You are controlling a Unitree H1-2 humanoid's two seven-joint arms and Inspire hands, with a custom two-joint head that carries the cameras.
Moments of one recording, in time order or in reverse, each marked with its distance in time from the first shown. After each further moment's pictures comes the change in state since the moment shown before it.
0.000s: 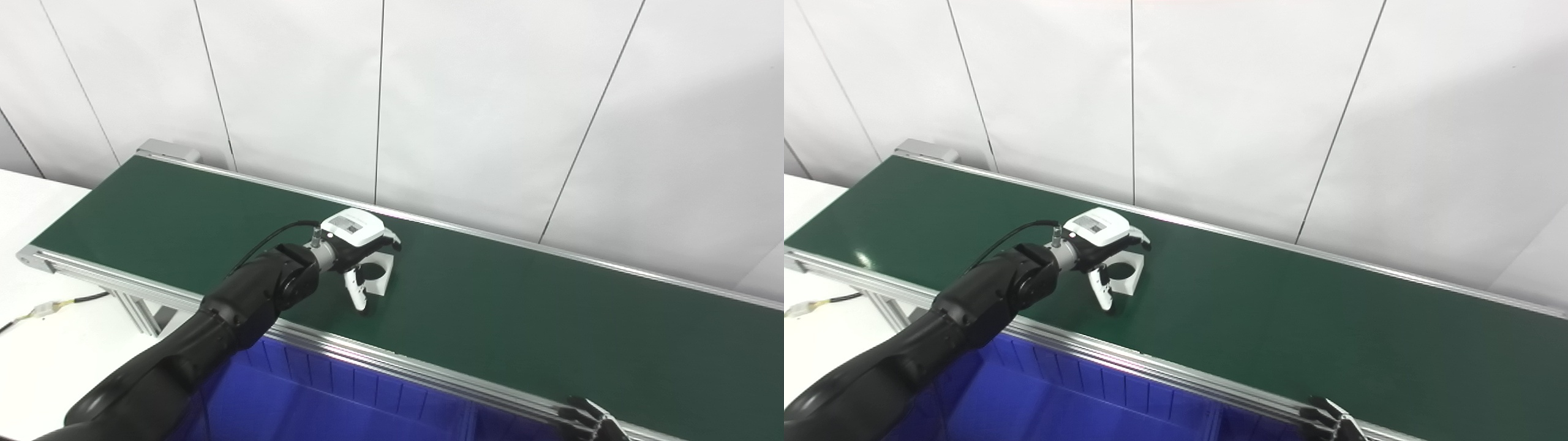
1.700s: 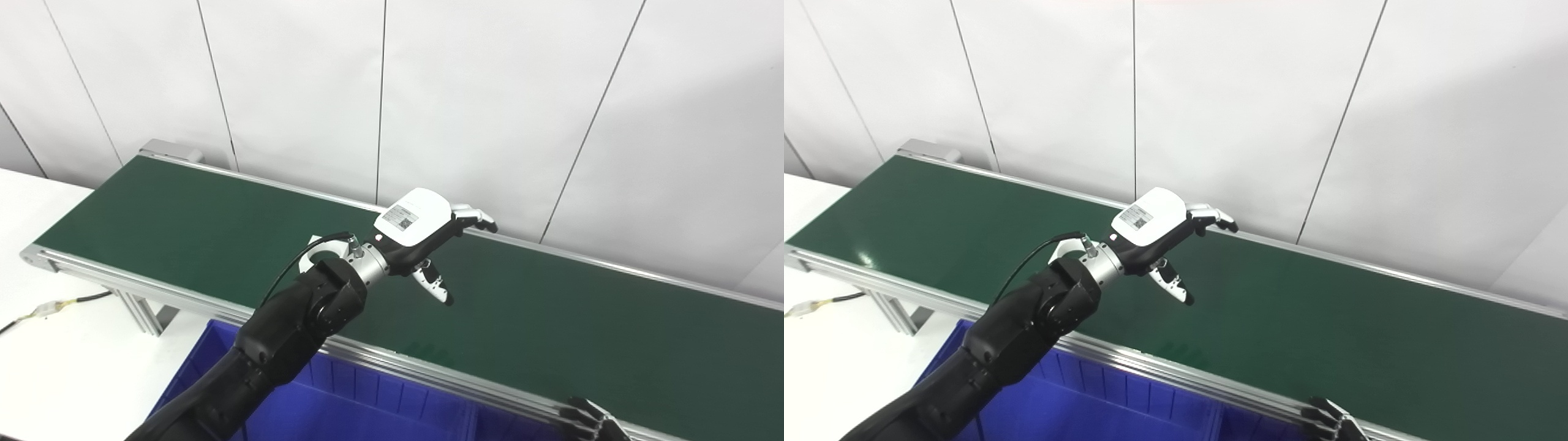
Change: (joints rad) left arm 0.098 -0.131 0.108 -0.279 -0.055 -0.115 0.139; right arm -0.004 -0.007 -0.029 0.002 0.004 0.001 0.054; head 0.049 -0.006
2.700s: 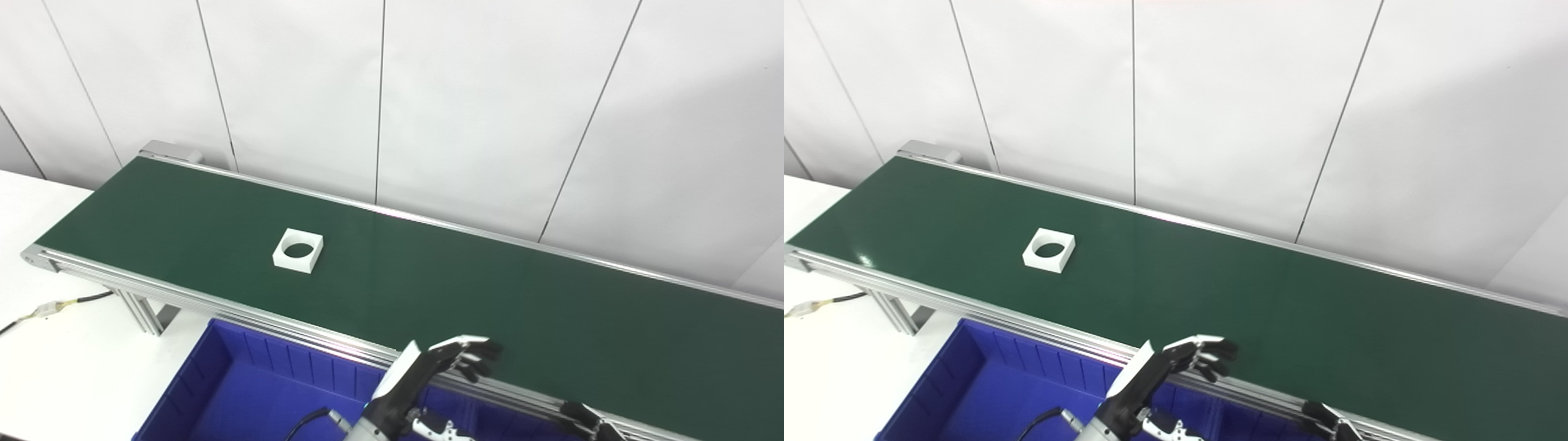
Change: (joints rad) left arm 0.521 -0.214 -0.088 -0.174 -0.593 -0.179 0.067; right arm 0.017 -0.004 -0.016 -0.013 0.007 0.004 0.030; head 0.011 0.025
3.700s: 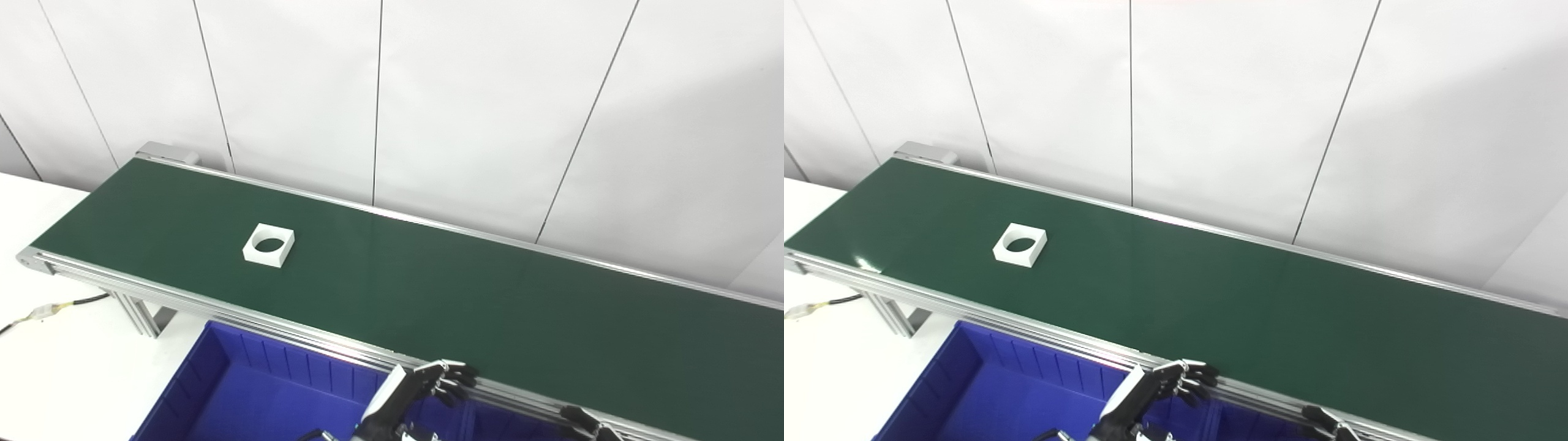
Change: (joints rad) left arm 0.022 -0.039 0.067 0.248 -0.082 0.004 -0.011; right arm 0.025 0.005 -0.020 -0.025 0.006 0.010 0.035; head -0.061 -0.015
